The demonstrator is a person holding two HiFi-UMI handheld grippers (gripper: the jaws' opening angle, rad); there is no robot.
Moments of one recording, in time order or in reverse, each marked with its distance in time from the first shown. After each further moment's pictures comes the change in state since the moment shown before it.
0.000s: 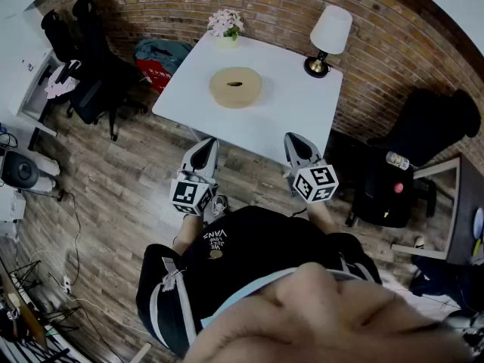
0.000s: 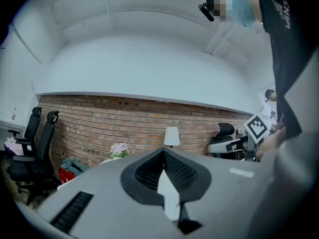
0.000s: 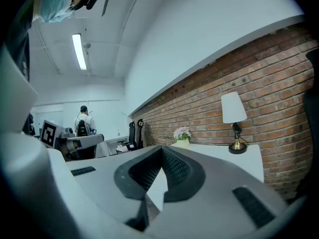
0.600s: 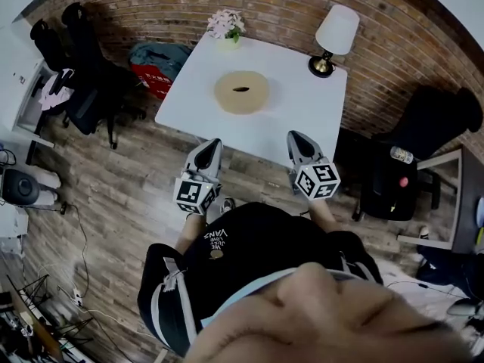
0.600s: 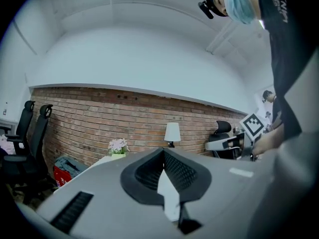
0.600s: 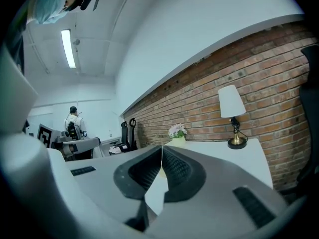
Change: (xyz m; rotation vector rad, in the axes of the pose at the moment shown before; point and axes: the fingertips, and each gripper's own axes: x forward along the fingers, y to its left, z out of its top) left arm 0.021 0.057 -0.017 0.000 0.040 -0.082; right arm 0.055 0.004 -0.009 0.057 0.021 -0.091
